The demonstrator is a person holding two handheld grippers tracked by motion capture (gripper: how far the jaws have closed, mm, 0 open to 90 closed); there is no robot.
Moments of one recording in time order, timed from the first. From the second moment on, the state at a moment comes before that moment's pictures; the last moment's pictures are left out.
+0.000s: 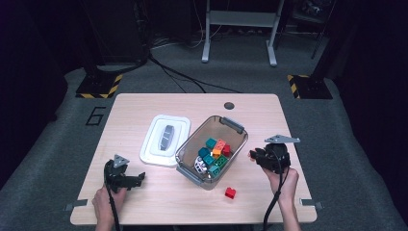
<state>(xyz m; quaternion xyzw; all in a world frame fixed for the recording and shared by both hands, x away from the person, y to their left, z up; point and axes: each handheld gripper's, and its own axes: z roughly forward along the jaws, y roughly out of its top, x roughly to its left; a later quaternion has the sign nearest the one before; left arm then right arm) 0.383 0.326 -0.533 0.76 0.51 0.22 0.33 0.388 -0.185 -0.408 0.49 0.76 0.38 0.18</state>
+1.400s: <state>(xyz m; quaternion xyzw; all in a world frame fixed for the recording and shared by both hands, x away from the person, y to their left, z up) 0.383 0.326 -0.533 0.76 0.51 0.22 0.33 0.447 -0.151 -0.366 0.47 0.76 0.40 0.19</state>
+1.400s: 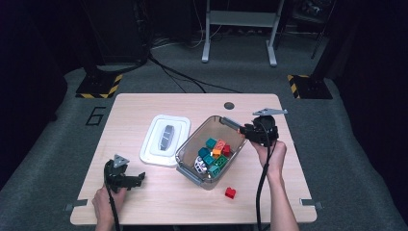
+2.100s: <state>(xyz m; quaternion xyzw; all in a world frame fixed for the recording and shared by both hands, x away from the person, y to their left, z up) 0.383 0.326 -0.533 0.76 0.51 0.22 0.33 0.450 -0.140 -0.380 0.48 0.77 0.35 0.21</state>
